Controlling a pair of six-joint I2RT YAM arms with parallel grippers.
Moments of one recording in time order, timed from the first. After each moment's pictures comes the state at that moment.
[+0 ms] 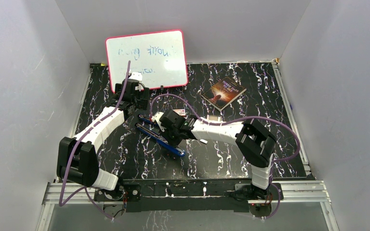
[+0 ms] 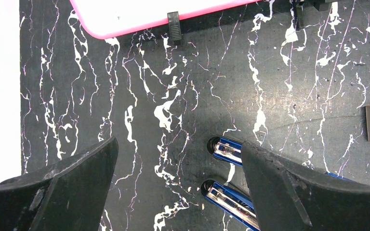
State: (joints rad) left arm -0.30 1.43 1.03 -0.31 -0.39 0.02; right arm 1.09 1.87 1.31 -0.44 -0.04 0.07
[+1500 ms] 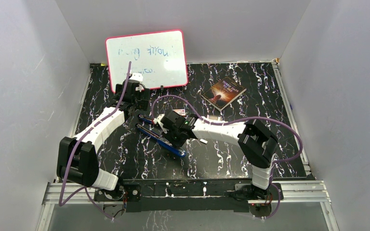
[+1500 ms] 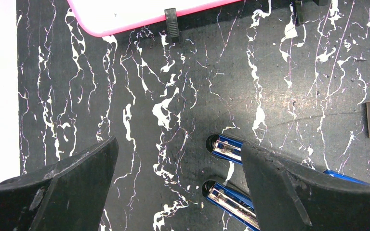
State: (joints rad) left arm -0.30 1.43 1.03 -0.31 -0.39 0.02; right arm 1.09 1.85 1.33 -0.57 -0.05 0.07
